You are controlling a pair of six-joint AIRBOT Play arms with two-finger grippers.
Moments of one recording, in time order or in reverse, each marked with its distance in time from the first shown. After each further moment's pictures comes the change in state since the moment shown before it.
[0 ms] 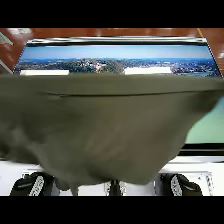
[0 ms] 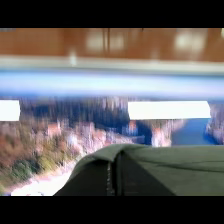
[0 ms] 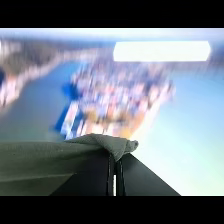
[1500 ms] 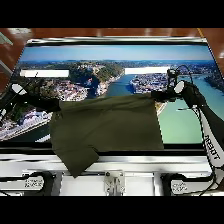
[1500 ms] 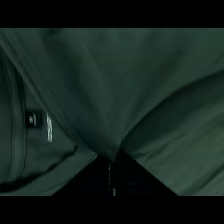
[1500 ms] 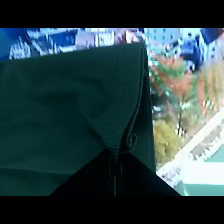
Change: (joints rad) left arm -0.074 -0.961 -0.434 -0.134 0.230 0.146; right arm 0.375 -0.847 -0.315 -0.087 -0.649 0.180
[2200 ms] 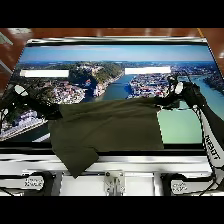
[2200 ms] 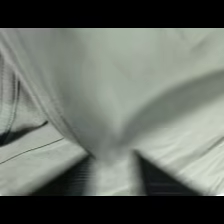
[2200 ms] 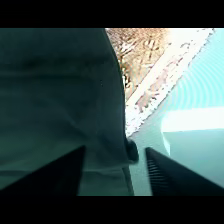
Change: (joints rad) left arm 0.013 -0.040 0.000 0.017 -0.142 -0.100; right arm -0.002 0.003 0.000 -0.137 0.163 0.127
